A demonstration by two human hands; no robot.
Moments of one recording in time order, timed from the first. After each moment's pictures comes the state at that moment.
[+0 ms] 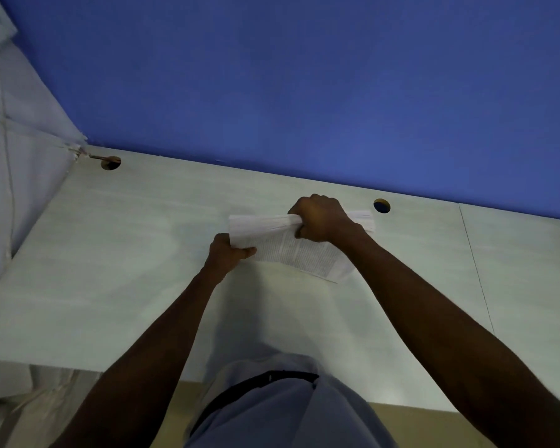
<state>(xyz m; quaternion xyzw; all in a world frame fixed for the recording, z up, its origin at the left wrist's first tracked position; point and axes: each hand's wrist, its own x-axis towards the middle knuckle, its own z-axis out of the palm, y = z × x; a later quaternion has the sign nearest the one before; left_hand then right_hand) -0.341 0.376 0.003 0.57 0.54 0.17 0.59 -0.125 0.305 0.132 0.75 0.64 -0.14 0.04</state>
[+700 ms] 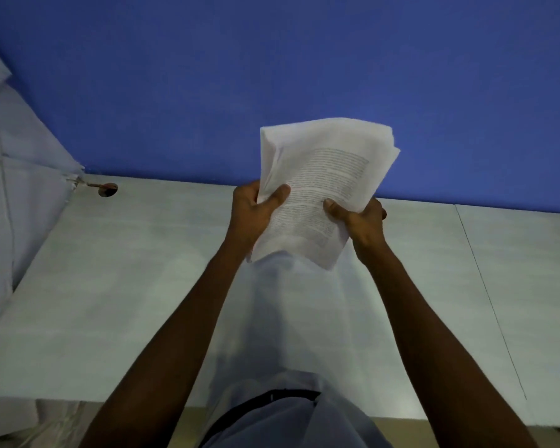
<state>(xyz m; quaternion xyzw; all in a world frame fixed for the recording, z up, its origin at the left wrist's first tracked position) -0.259 0.376 0.163 0.64 0.40 0.34 0.57 -0.093 0.248 0.158 0.70 0.24 -0.29 -0.61</state>
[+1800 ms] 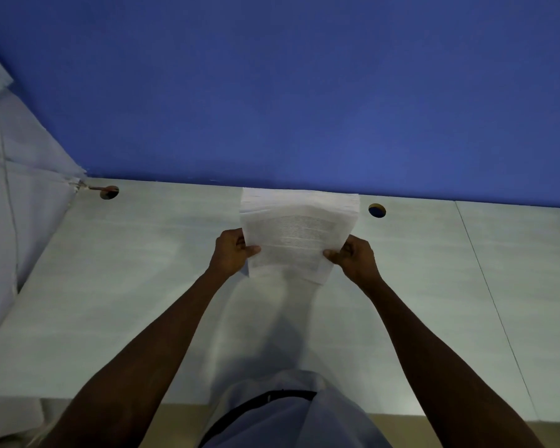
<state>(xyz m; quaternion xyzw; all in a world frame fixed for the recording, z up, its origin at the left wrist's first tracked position) -0.310 0.384 0.056 0.68 0.46 0.17 0.55 -0.085 0.202 0.062 0.79 0.29 -0.31 -0.43</state>
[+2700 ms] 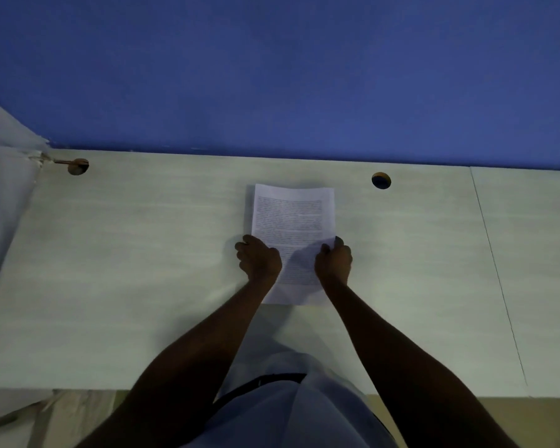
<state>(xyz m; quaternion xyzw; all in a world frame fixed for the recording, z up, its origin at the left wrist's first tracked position) -0.221 0.325 -0.023 0.62 0.68 0.02 0.38 -0.119 0.231 -0.009 0.91 0.10 -0.26 -0.32</state>
